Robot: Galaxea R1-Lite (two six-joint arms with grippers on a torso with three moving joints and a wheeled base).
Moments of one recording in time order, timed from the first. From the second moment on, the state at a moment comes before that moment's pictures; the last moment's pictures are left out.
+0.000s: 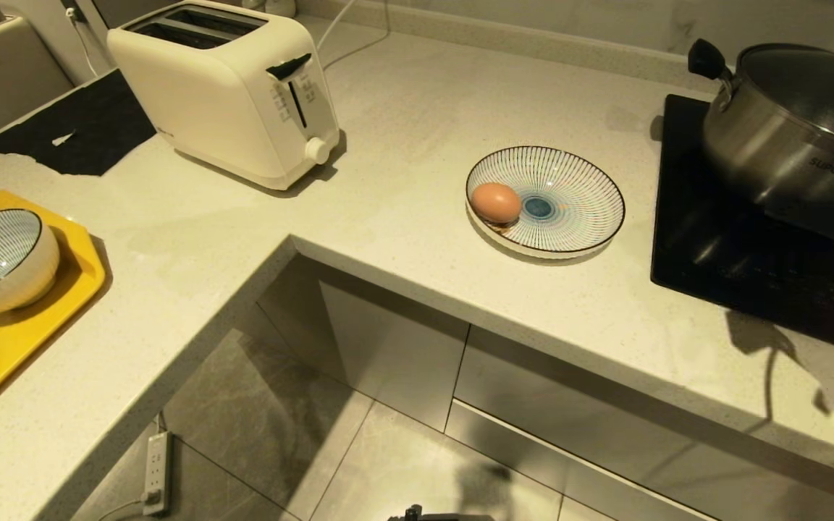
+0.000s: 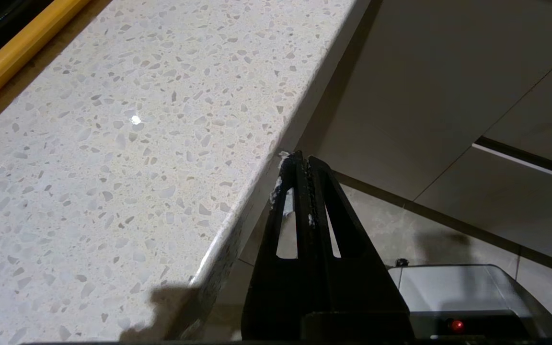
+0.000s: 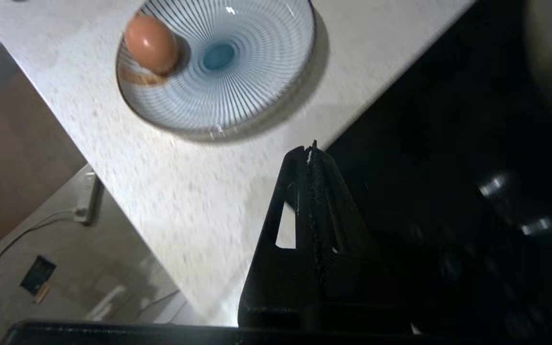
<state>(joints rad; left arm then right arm) 0.00 0.00 0.00 0.00 0.00 0.00 0.13 1.19 -0.98 -0.09 0.25 0.05</state>
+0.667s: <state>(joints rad) 0.00 0.00 0.00 0.00 0.00 0.00 0.25 1.54 -1.29 -0.12 0.24 -0.02</state>
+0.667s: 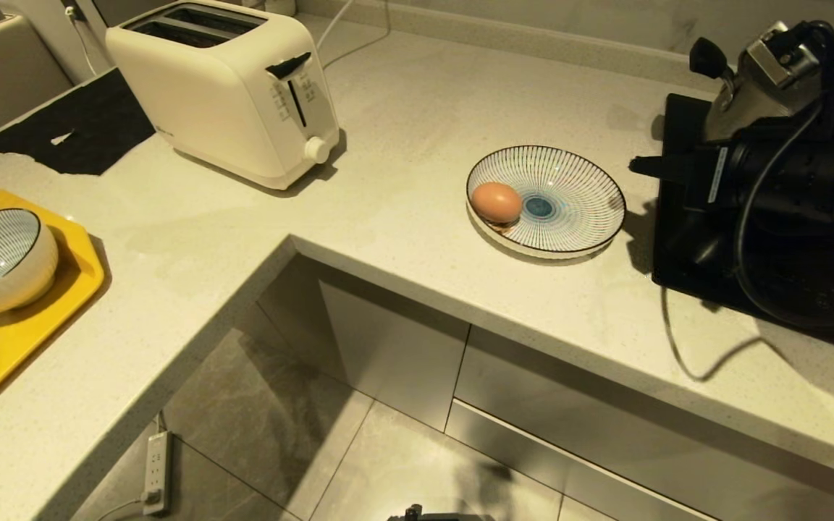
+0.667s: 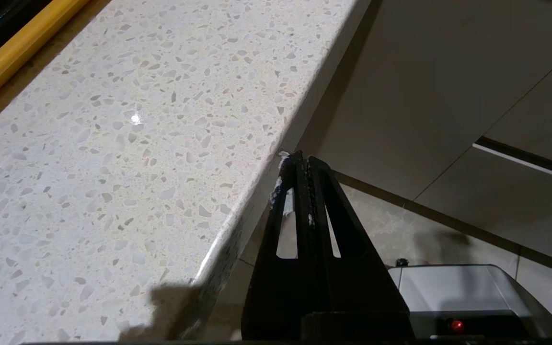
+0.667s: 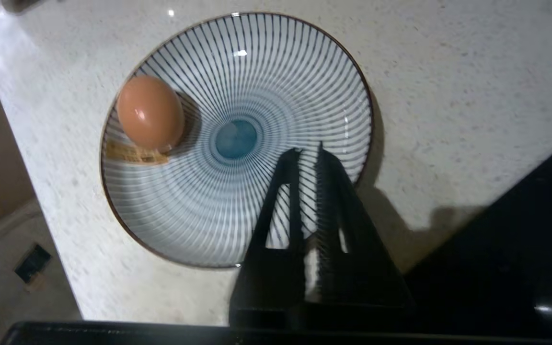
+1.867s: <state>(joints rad) 0.00 0.00 0.00 0.00 0.00 0.00 0.49 1.81 -1.51 -0.24 0.08 -0.18</state>
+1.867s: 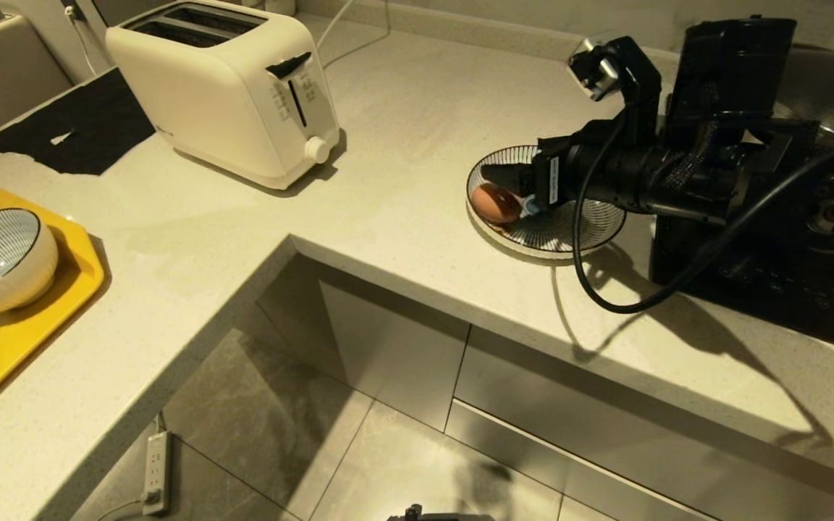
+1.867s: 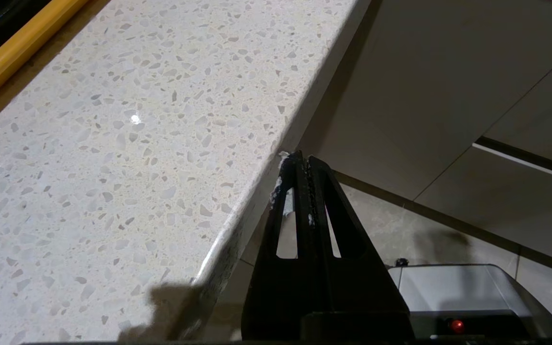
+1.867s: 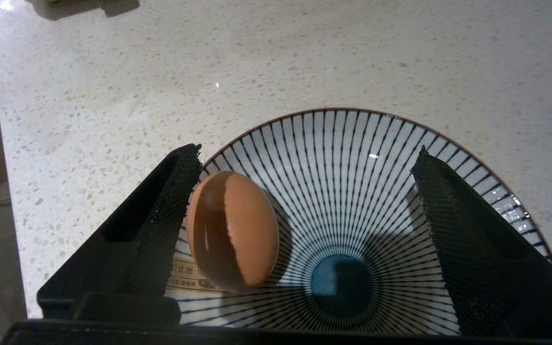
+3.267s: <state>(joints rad) 0.00 0.00 0.00 0.00 0.00 0.00 0.50 1.86 -1.48 -0.24 -0.01 -0.18</state>
